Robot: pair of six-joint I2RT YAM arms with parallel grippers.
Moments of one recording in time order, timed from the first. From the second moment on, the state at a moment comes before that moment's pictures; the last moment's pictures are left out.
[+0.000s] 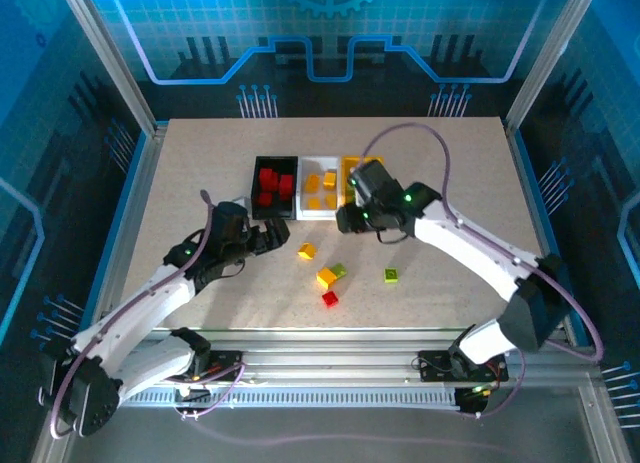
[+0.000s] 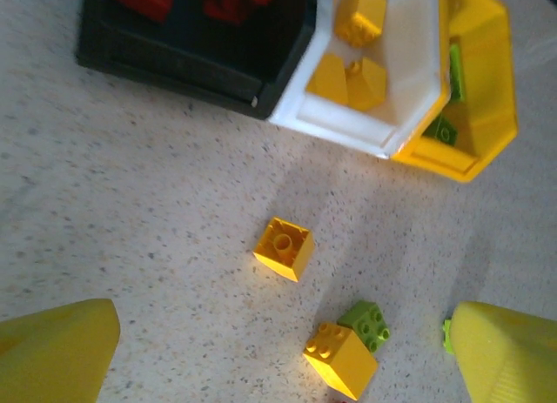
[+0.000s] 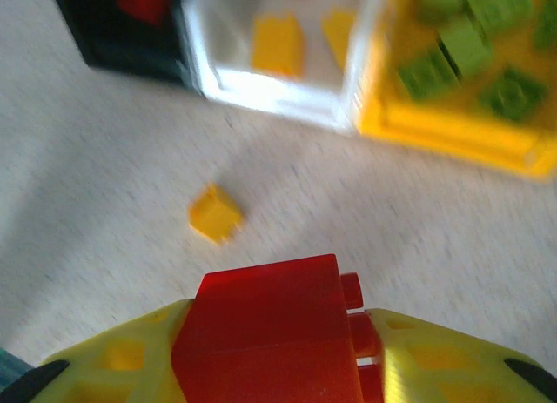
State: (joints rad) left arm -0.45 0.97 0.71 -0.46 0.01 -0.79; right arm 0.69 1.54 1.38 -0.81 0.00 0.48
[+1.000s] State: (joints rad) left arm -0.41 0.83 0.66 -0.61 -0.05 -0.79; right arm 0.72 2.40 2.32 -0.81 -0.24 0.45
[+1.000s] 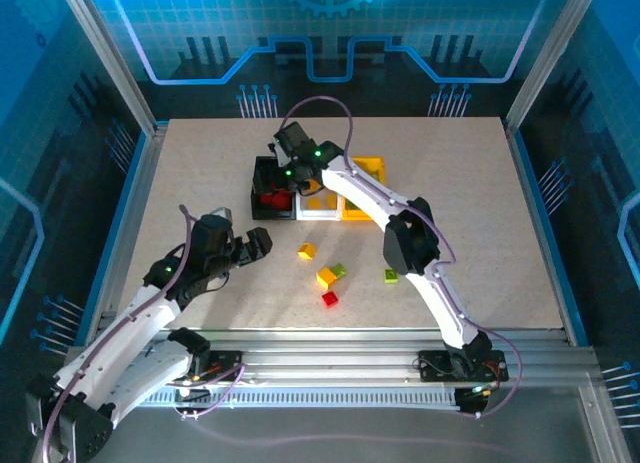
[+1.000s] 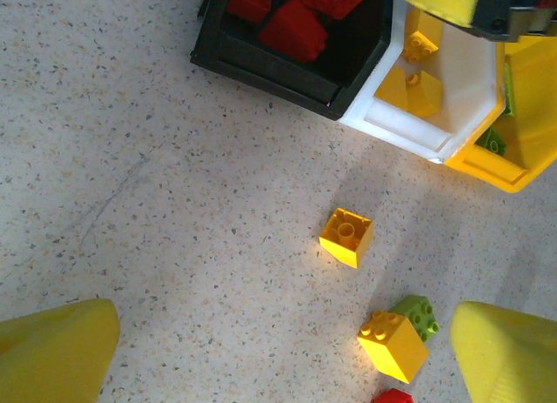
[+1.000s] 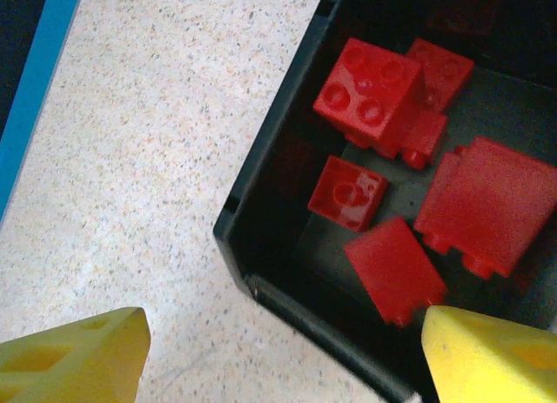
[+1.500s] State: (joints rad) left arm -0.41 0.90 0.63 -0.53 0.00 -0.79; right arm 0.72 1.62 1.29 -0.70 -0.08 0.53
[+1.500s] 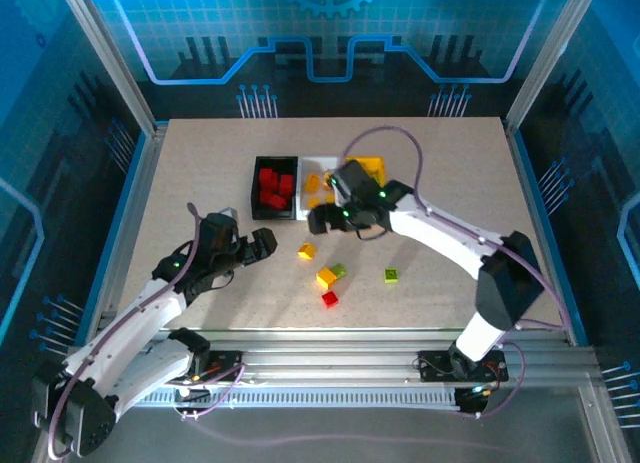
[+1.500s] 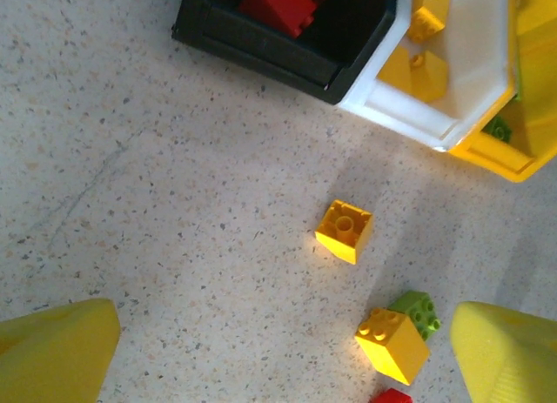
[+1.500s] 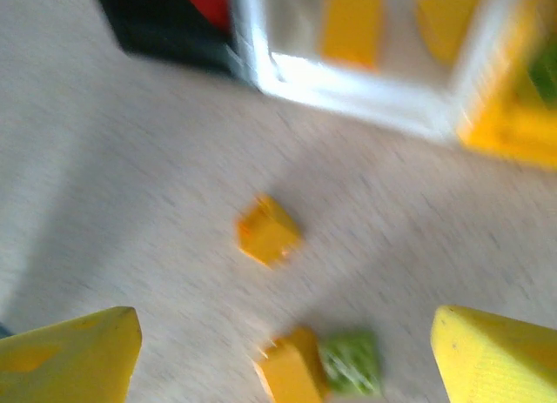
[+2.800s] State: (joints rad) left arm -0.40 1.01 0.57 -0.42 0.08 -0.80; right arm 0.55 1.58 1.27 -0.76 0.08 0.53
